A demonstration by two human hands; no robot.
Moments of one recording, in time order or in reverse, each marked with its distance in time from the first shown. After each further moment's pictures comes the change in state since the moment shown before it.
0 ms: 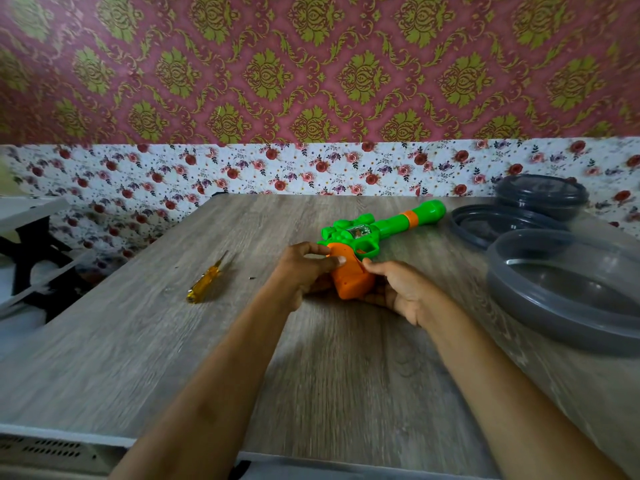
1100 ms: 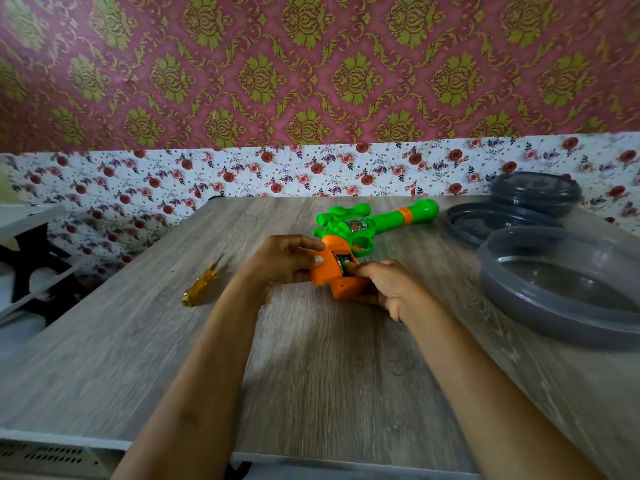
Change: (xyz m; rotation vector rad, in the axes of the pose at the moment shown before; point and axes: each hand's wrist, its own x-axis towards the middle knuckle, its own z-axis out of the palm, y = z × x) left_hand -0.002 0.015 -0.025 0.195 -0.138 0.125; right_hand 0.016 0.007 0.001 -0.123 0.123 -0.020
